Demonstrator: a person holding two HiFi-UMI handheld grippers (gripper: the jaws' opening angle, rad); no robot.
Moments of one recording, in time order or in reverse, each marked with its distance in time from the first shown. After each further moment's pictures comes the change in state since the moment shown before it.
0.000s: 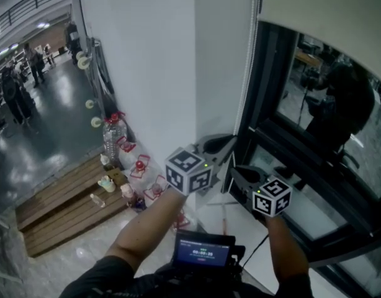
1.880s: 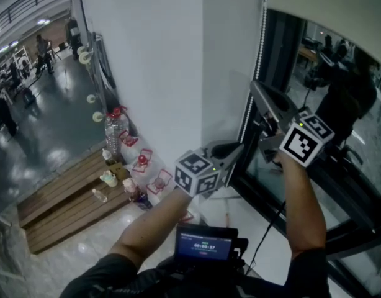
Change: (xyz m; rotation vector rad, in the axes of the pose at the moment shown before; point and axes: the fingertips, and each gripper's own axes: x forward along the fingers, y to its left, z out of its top) left arm -0.002 -0.015 -0.042 -0.030 0.064 -0.056; right arm -0.030 0.002 0.256 -0.054 -0.514 0.076
